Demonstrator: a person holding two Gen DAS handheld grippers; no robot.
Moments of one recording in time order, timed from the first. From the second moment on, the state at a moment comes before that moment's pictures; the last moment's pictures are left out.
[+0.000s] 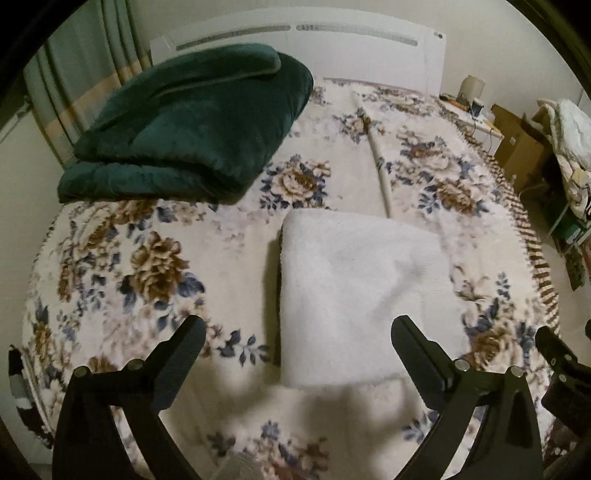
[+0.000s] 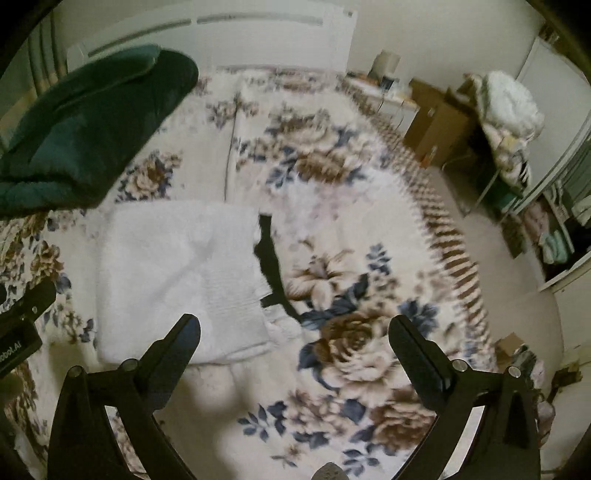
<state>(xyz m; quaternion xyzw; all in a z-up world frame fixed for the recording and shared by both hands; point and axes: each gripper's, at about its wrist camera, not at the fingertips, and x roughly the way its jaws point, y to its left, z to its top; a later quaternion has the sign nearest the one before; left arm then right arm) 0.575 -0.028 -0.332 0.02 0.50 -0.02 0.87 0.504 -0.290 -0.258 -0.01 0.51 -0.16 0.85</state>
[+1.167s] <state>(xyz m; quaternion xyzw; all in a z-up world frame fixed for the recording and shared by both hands) 0.318 -0.031 -0.061 0.01 0.39 -0.04 0.92 0.201 -0.259 0.088 0.01 0.36 -0.14 0.92</state>
